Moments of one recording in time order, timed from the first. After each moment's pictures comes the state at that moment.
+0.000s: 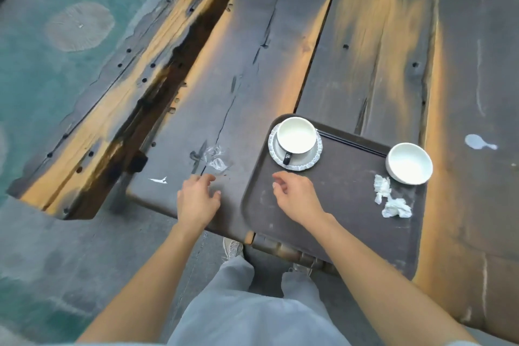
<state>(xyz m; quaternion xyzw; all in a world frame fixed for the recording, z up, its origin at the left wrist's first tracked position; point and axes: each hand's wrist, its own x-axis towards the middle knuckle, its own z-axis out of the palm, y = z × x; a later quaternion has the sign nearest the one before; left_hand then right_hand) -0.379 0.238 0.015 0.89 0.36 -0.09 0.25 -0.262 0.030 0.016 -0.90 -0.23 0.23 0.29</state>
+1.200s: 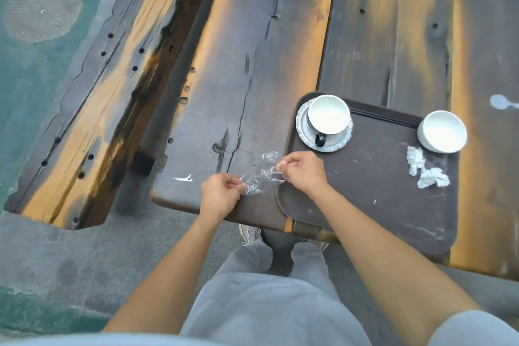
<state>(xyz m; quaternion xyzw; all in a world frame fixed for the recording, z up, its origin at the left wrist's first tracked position) -0.388 0.298 -0.015 0.76 0.41 -0.15 0.48 -0.276 0.122 -0.001 -0.87 0.07 0.32 0.38</state>
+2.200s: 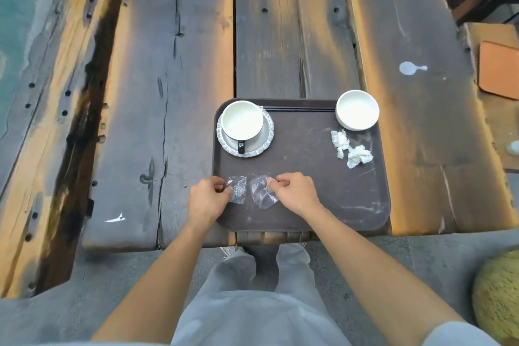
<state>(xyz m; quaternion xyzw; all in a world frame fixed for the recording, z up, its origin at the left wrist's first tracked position) -0.316 0.181 -0.009 0.88 0.26 -0.17 0.35 -0.279 -0.033 -0.004 -0.88 0.12 0.30 0.35</state>
